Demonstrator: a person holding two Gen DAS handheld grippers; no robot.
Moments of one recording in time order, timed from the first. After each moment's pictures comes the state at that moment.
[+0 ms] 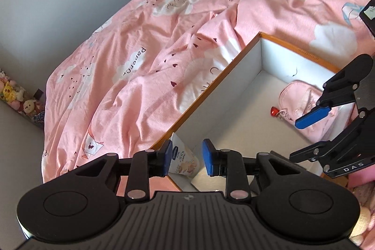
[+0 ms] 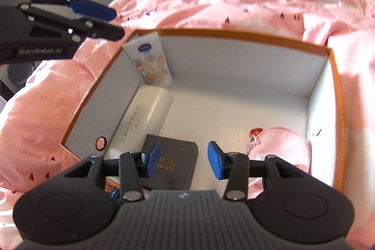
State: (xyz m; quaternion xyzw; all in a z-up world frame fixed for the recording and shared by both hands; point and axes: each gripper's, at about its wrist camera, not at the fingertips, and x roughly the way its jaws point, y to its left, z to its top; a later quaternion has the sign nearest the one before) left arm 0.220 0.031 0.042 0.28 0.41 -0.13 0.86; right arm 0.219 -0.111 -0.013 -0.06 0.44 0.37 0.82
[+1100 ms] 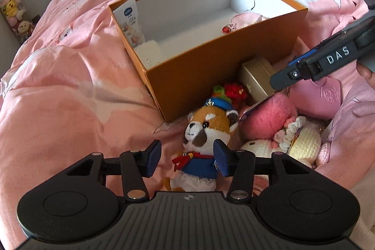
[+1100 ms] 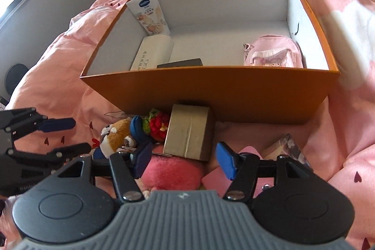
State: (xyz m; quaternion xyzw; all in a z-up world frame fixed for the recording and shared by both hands) left arm 0.045 0.063 -0.059 0.12 0.48 -0.10 0.86; right arm 0.136 -0.137 -0.055 -0.01 0.51 0.30 0.80
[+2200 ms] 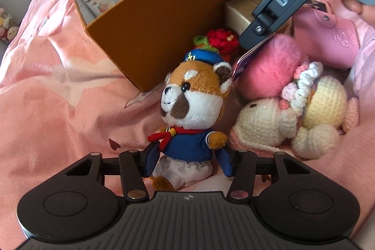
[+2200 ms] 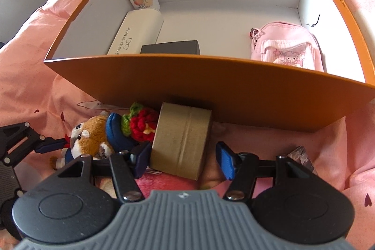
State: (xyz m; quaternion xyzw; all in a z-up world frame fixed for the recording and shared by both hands) left arm 0.049 0.031 -0.114 0.20 0.54 -0.09 0.81; right arm 0.156 -0.105 -0.084 -0.06 0.54 0.29 0.79
